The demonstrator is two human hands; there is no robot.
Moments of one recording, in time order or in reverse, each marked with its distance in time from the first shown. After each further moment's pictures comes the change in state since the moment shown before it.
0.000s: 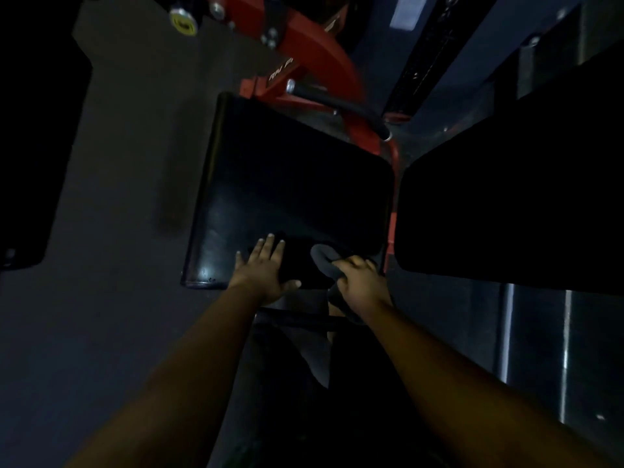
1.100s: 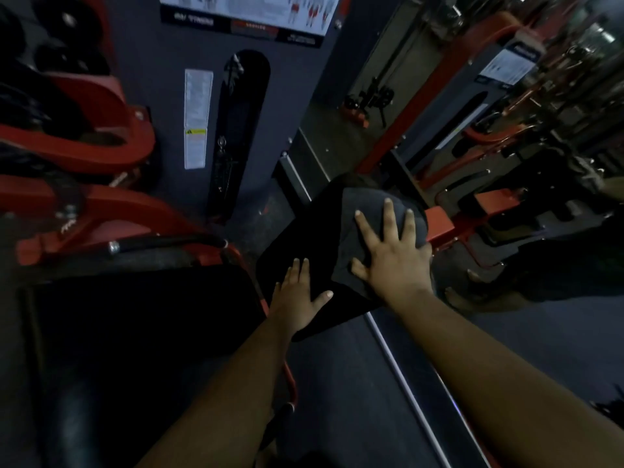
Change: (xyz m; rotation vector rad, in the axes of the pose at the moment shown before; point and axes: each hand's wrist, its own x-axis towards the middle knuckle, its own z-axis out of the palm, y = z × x) left_hand 0.020 0.243 -0.144 -0.280 0.124 0.793; right_hand -0.140 0.013 -0.314 -0.536 0.512 0.731
